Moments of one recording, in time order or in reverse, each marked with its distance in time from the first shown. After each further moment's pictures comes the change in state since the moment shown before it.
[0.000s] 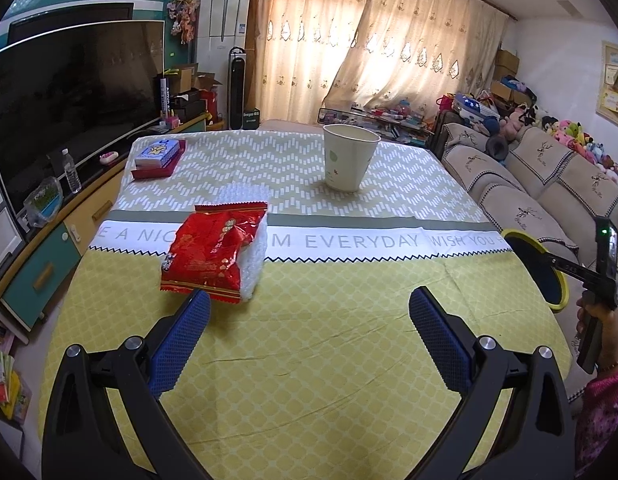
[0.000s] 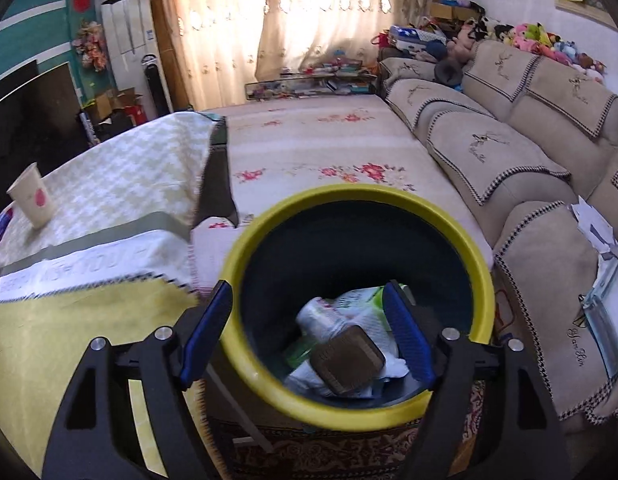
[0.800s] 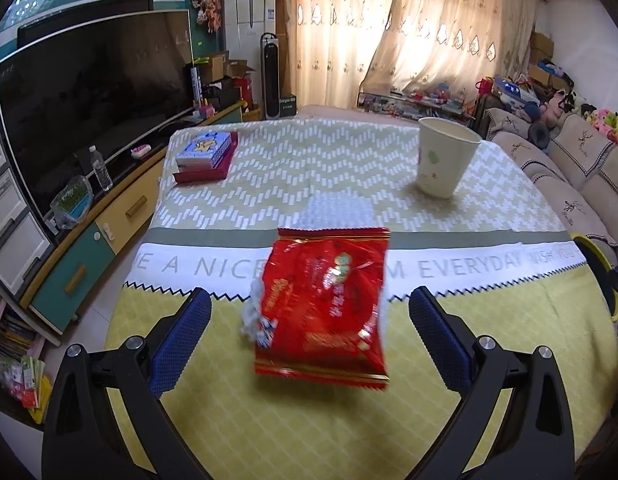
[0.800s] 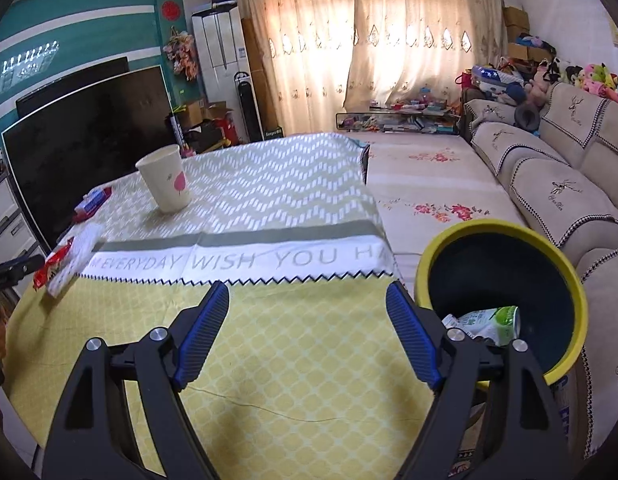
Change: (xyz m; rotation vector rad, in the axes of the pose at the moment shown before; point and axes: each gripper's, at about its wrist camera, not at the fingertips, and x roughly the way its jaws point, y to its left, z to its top) left arm 0.067 0.075 0.036 0.003 0.071 0.143; right arm -0.049 0.119 -0.023 -0.131 -0.109 0.264
